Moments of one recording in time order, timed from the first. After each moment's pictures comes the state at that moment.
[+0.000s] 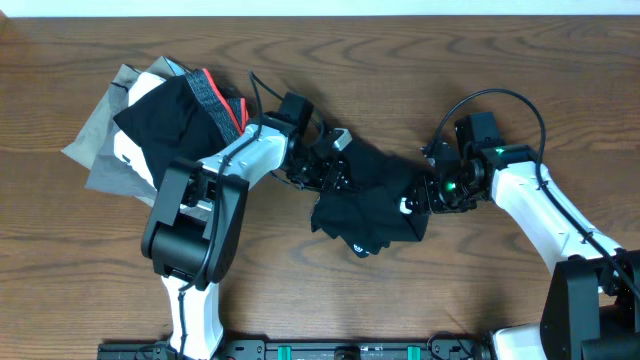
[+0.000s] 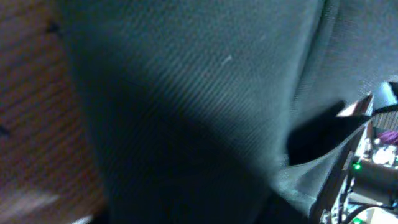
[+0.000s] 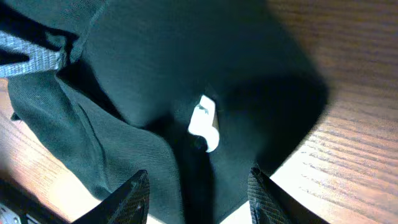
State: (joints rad) left arm -0.39 2.06 1.30 -0.66 0.77 0.04; right arm 0.16 1.61 0.99 -0.81 -0.41 0.06
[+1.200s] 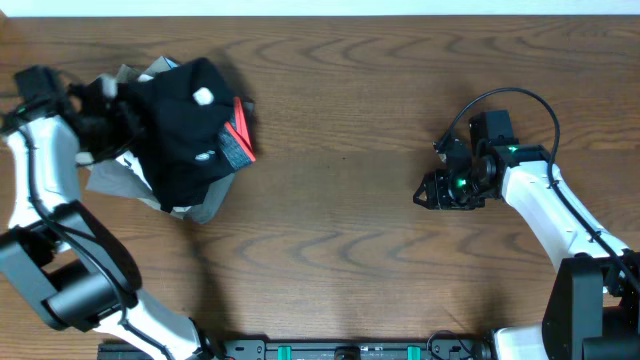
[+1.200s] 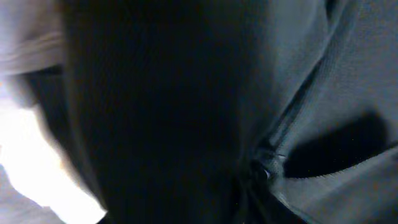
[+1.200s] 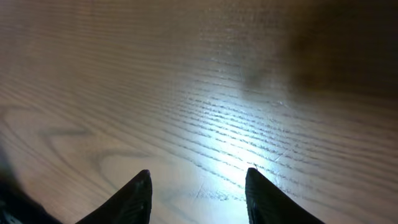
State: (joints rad) left arm 0.51 1.89 1.49 -0.89 0.51 0.01; right arm 0.09 1.61 0.99 -0.80 -0.43 0.06
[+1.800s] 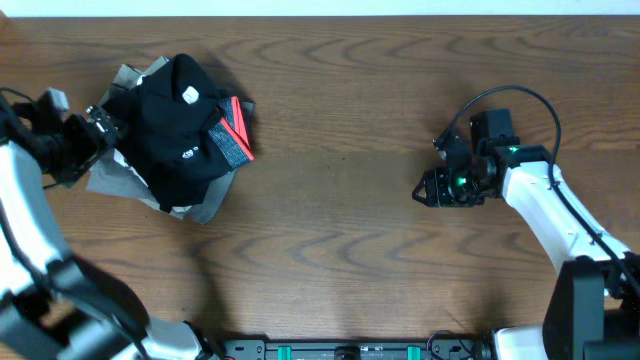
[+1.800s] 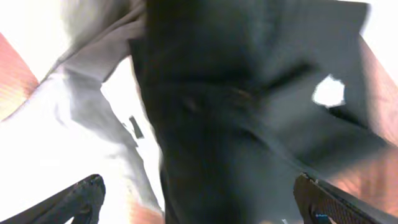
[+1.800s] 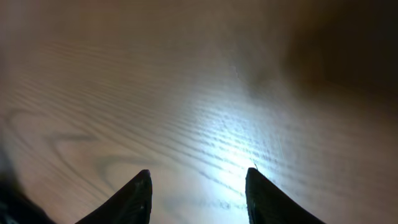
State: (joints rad) left arm 0.61 1.64 1.51 -1.06 0.52 -0.03; right arm 0.09 1.58 0.99 -0.76 -0.45 0.05
